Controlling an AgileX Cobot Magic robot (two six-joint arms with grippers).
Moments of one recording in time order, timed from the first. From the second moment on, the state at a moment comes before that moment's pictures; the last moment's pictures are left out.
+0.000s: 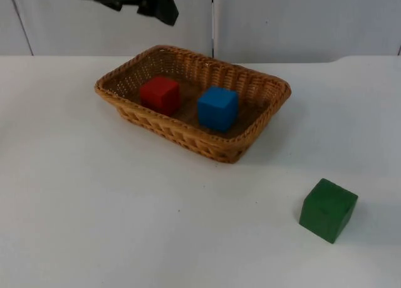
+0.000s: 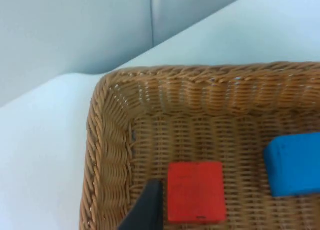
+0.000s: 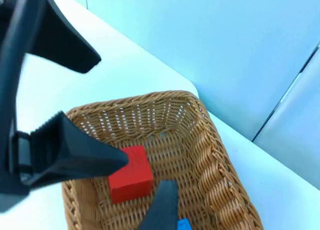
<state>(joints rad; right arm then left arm) 0.57 1.91 -1.69 0.06 0.43 -0.26 -0.24 1.96 -1.59 -0.47 0.59 0.65</state>
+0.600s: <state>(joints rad) 0.57 1.71 -1.60 0.08 0.55 -0.24 -0.24 1.79 -1.57 -0.43 0.73 0.56</state>
